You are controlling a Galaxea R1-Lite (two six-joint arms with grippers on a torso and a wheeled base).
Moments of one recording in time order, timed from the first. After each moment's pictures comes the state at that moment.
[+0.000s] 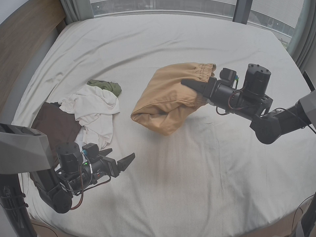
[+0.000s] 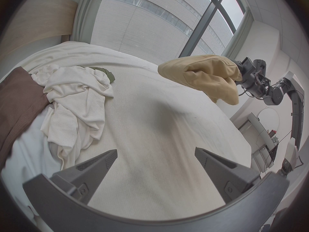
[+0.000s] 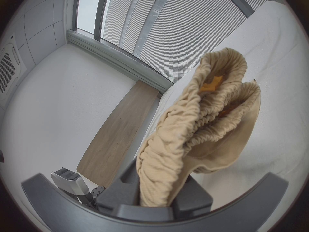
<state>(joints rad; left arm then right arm) -0.37 2.14 -0.36 -1.54 -0.19 -0.21 0.44 2.03 -1.22 -0.90 0.51 0.65</state>
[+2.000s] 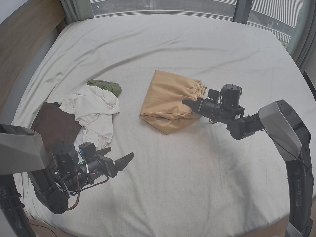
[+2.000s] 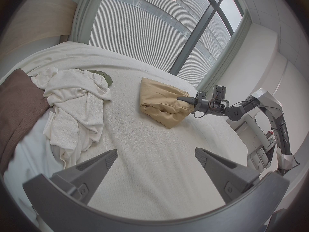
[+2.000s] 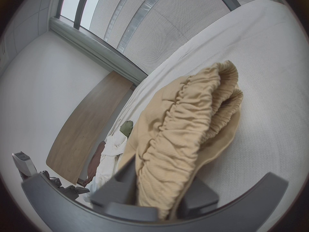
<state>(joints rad) -0.36 2.10 -0.34 -1.54 -0.22 -0.22 0.30 2.48 -1.65 -0.74 0.50 0.52</state>
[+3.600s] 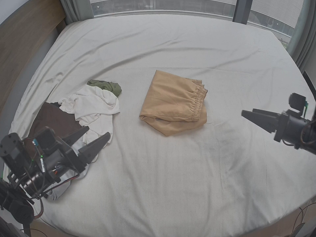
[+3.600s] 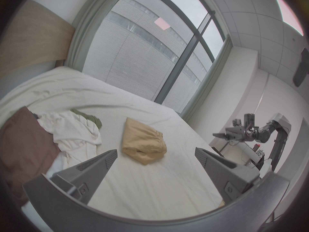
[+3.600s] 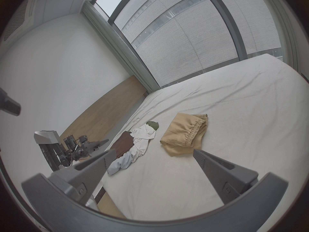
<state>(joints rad) -0.34 1.56 -0.15 -1.51 -0.28 -0.30 0.32 1.26 -0.54 -0.63 0.41 0.28</state>
